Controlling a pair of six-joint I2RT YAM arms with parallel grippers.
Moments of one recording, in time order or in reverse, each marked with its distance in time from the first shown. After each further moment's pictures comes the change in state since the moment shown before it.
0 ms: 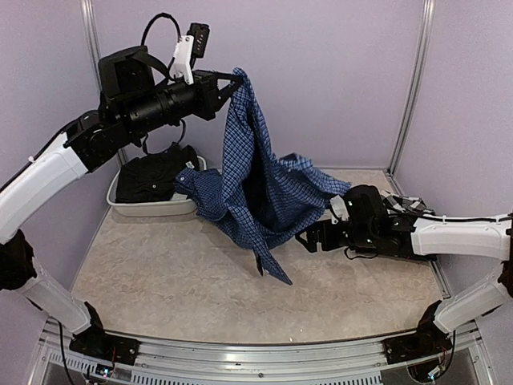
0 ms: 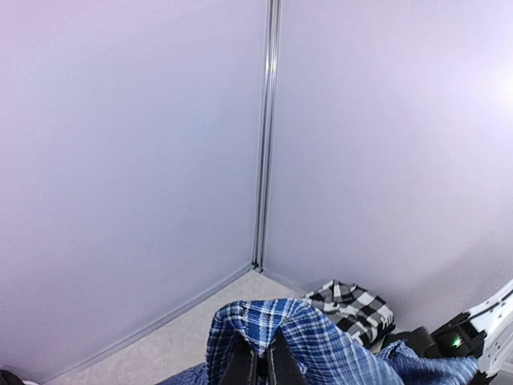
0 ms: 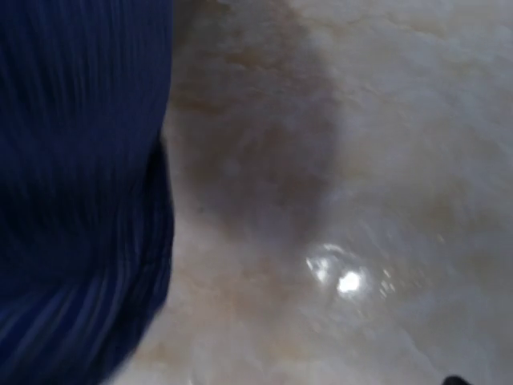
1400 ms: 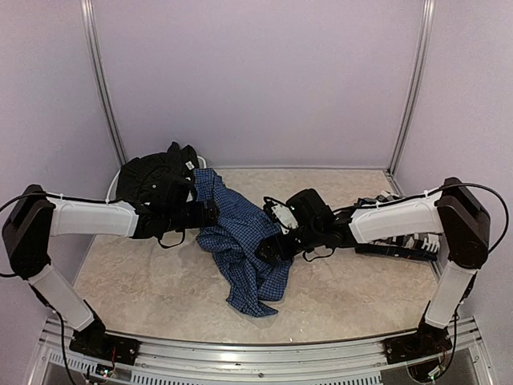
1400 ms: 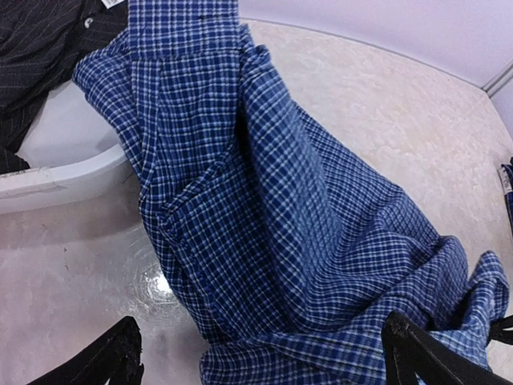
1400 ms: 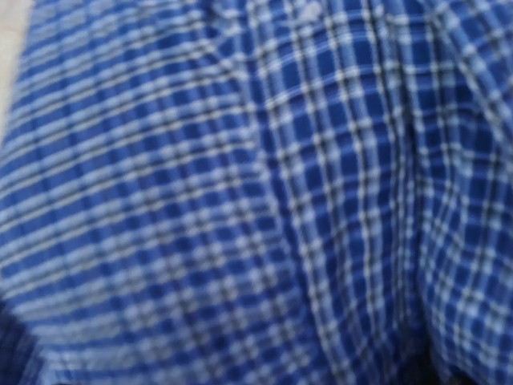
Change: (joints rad) left arm 0.224 0.121 -0.858 0.230 -0.244 -0.443; right arm 0.104 0.423 0.280 -0.008 -0.122 -0.126
